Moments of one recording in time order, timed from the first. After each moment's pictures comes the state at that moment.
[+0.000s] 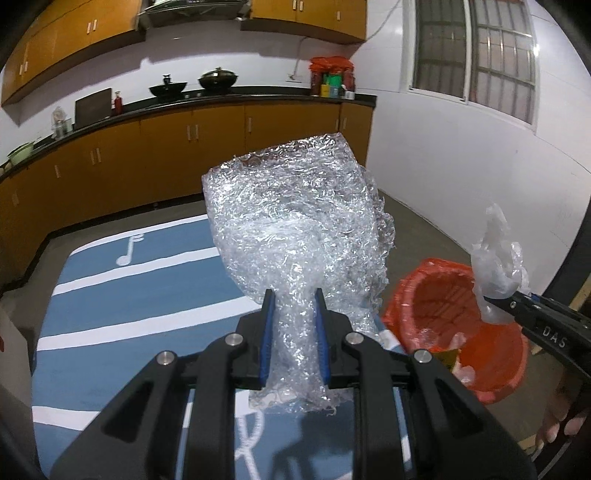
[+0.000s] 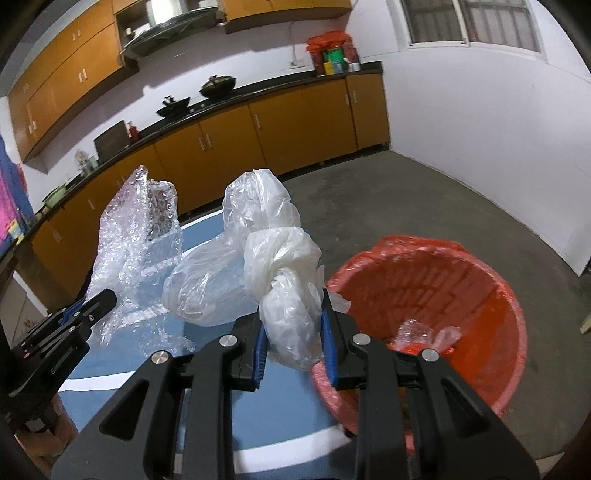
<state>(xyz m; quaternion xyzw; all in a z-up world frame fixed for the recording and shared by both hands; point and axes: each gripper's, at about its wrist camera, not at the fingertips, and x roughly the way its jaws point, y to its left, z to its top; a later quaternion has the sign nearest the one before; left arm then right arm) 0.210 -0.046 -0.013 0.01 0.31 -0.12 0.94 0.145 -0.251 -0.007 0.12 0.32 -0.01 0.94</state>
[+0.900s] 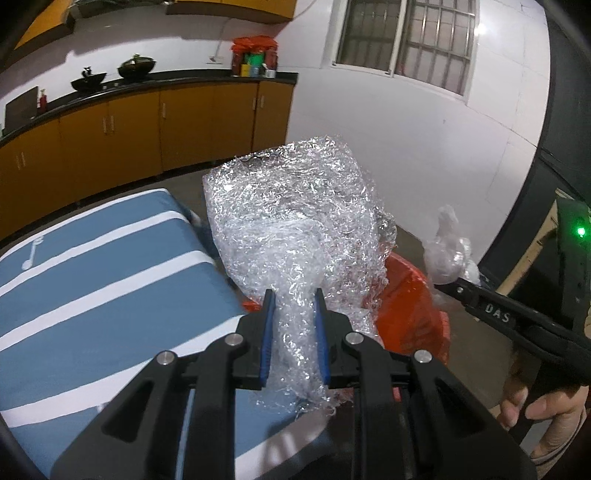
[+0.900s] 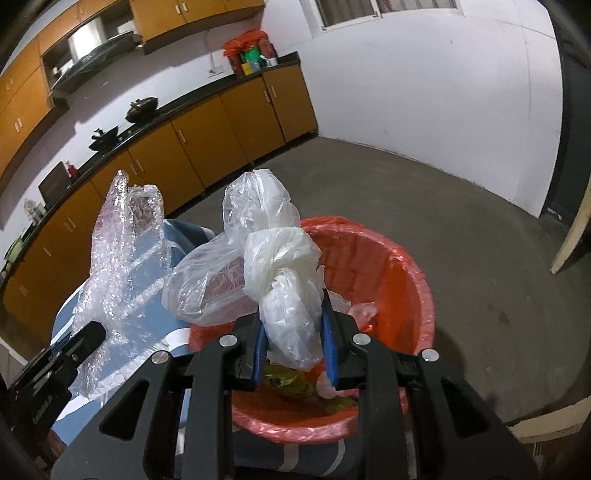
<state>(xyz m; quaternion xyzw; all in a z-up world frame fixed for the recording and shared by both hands) 0.204 -0.165 -0.034 0.01 0.34 -0.27 0.90 0.109 -0.349 -0.032 0.20 0.34 -0.12 0.91</state>
